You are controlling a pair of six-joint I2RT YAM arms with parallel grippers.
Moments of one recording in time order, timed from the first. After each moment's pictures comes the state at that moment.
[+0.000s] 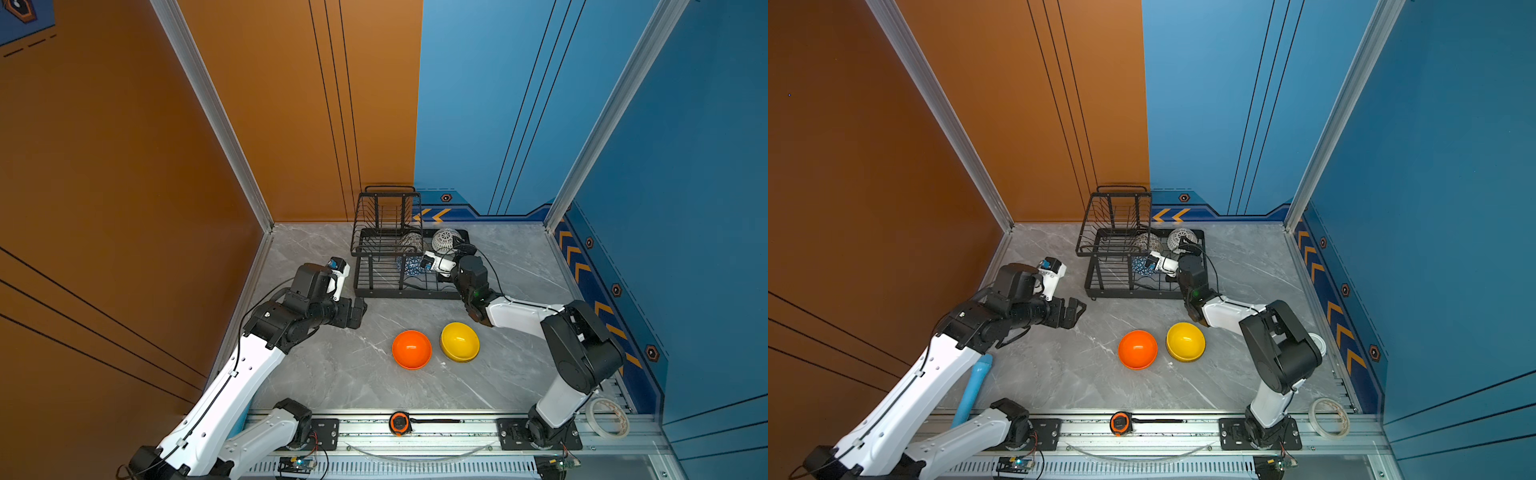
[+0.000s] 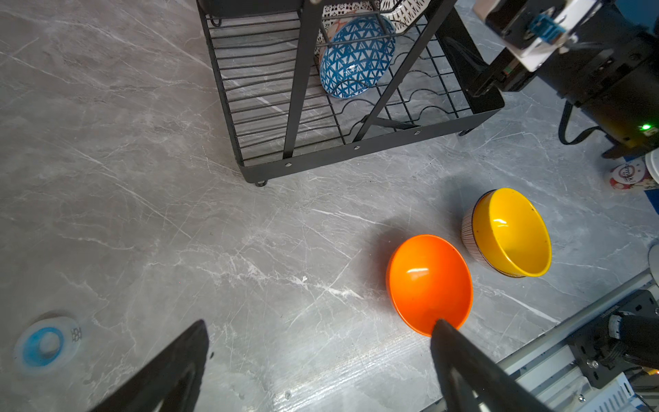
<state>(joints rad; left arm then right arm) -0.43 0.98 1.09 -0.92 0.07 -0.20 0.51 1.67 0.87 0.62 0.35 -1.10</state>
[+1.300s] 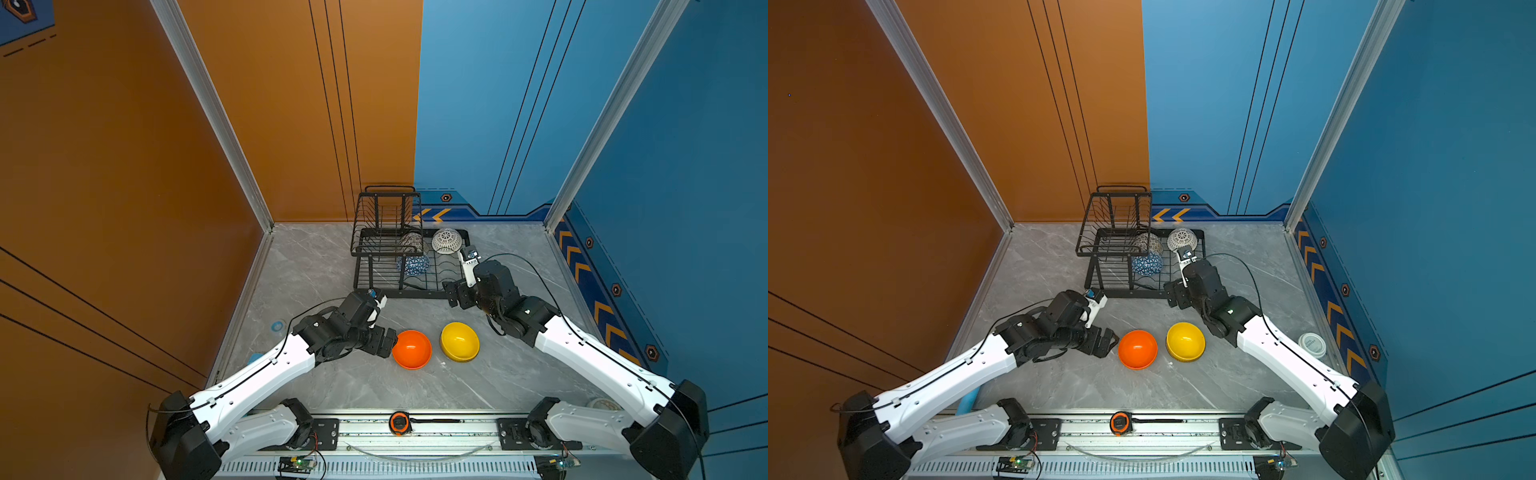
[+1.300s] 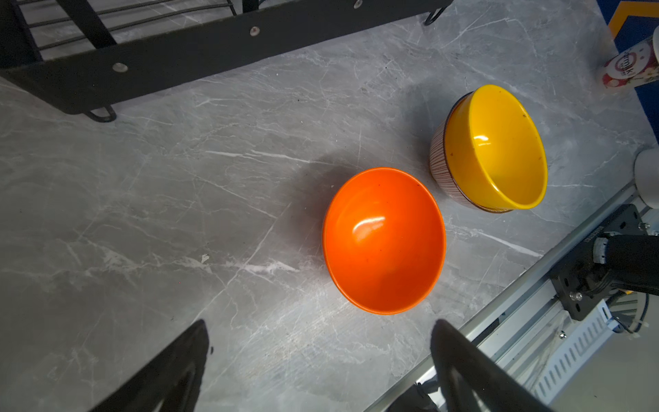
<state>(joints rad) -0.75 1.10 0.85 -0.69 0.06 -0.38 0.65 1.19 0.99 -0.39 0.30 0.11</state>
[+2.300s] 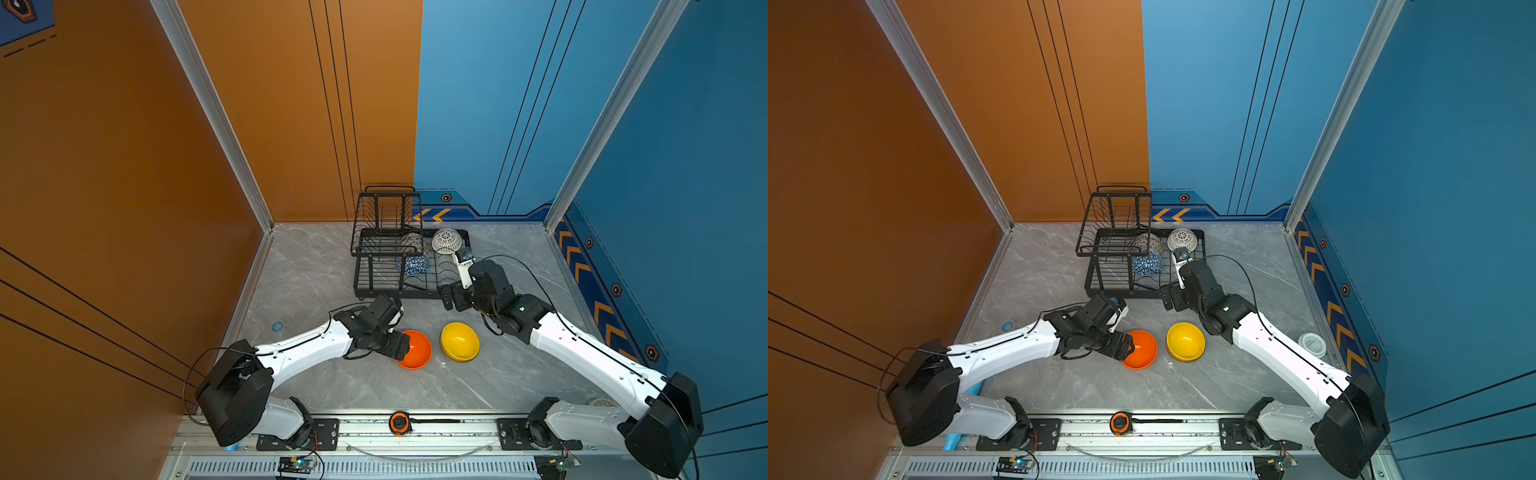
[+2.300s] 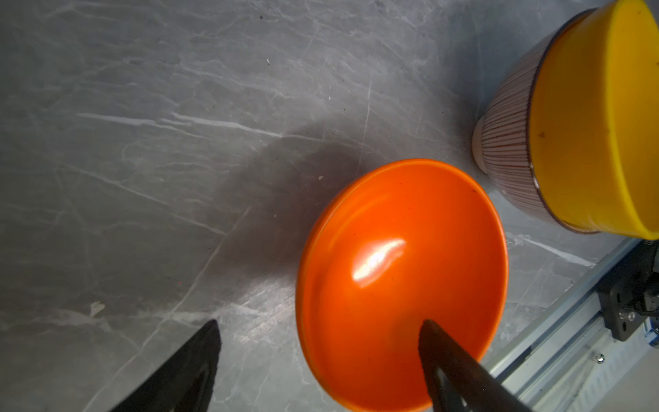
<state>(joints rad) -0.79 1.42 0.83 -0.50 0.13 -0.43 0.65 1.23 1.00 -0.40 0.23 0.14</state>
